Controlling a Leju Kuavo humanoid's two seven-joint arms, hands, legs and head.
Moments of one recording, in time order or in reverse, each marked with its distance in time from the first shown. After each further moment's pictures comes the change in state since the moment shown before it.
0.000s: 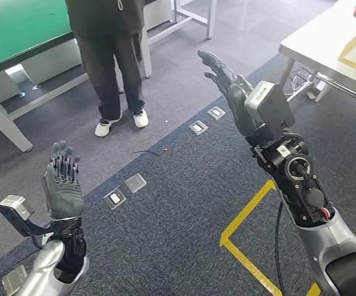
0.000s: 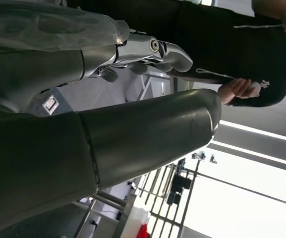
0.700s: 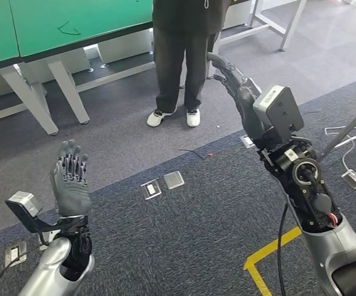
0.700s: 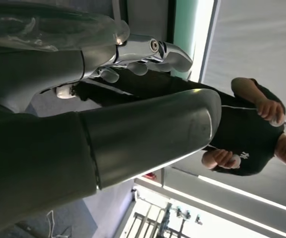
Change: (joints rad) left arm 0.009 -0.007 0.000 0.000 -0.001 -0.002 0.004; right arm 0.014 -0.006 -0.002 -0.006 -0.004 -0.010 0.004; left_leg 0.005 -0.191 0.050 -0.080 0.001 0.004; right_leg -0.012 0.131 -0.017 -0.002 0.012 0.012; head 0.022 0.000
